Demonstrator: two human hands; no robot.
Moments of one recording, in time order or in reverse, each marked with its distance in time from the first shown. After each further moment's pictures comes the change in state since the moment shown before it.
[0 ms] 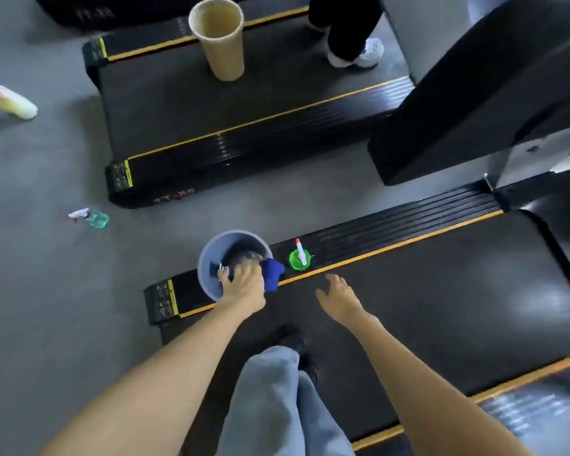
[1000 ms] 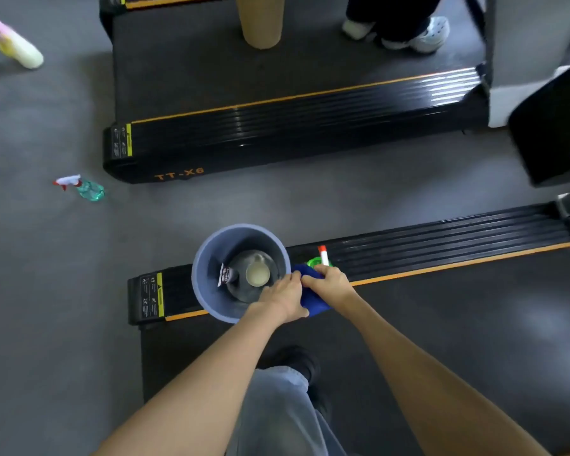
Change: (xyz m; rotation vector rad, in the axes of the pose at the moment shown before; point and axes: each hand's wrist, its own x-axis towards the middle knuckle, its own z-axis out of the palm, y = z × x) left_hand 0.125 0.012 0.064 -0.405 -0.125 0.105; right_hand 0.161 -0.033 0.060 0.216 -0.069 -0.116
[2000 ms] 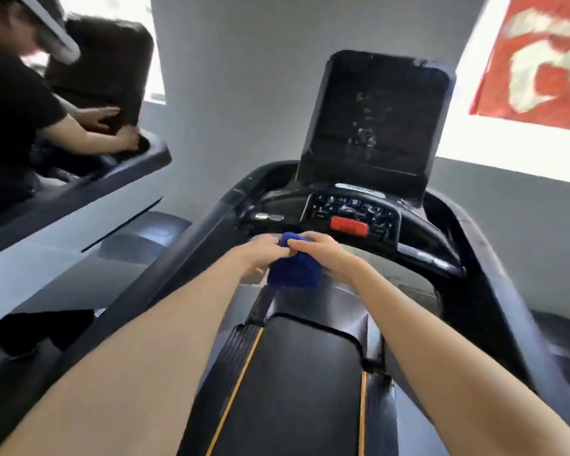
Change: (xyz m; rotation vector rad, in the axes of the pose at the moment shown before) left_hand -0.395 0.691 -0.126 0.082 -0.242 0.896; right_hand -0.608 0.043 -0.531 0.700 0.980 -0.201
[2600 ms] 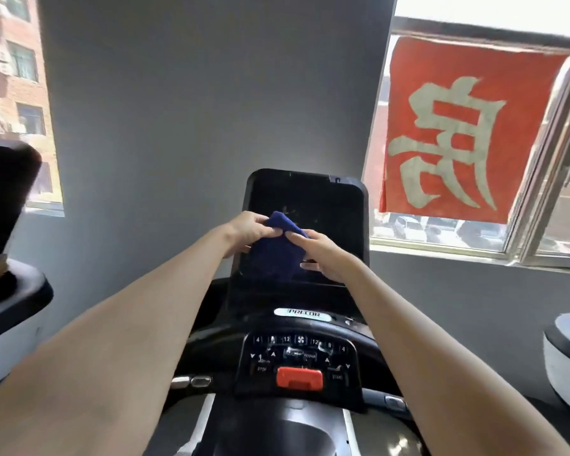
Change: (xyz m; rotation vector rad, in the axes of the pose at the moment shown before) left_hand 0.194 0.283 -0.111 -0.006 0.009 0.494; right_hand 0.170 -0.164 -0.221 0.084 0.311 -0.241
